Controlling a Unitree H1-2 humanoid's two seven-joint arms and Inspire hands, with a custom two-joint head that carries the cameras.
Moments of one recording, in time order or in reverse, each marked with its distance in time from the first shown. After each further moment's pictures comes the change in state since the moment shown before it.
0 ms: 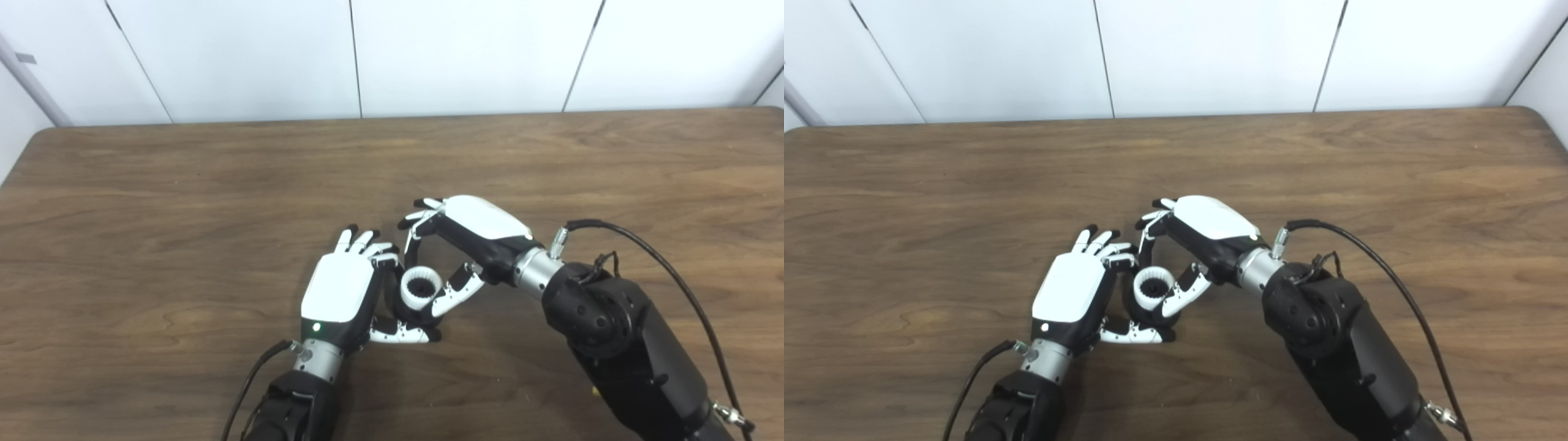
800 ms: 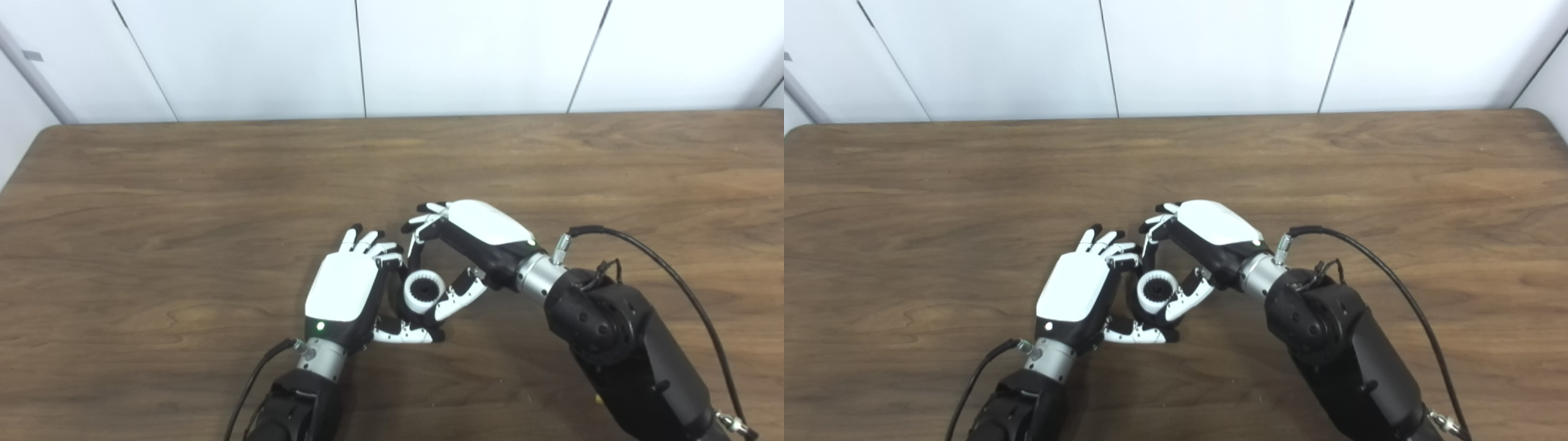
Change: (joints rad) left arm 0.000 -0.001 -0.002 0.000 0.001 0.000 0.000; right arm 0.016 0.003 0.001 0.013 -0.004 -0.033 -0.016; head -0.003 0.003
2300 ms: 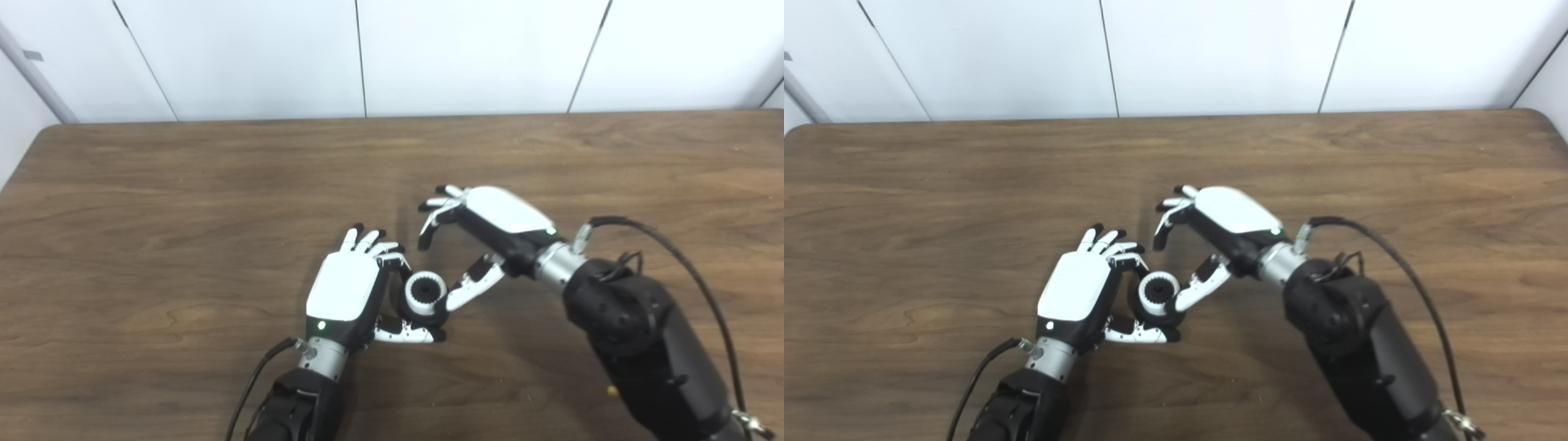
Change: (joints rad) left arm -0.003 -0.001 0.000 0.004 -0.002 -0.001 0.001; right arm -0.003 -0.037 -0.093 -0.027 -0.008 -0.016 0.022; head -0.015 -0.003
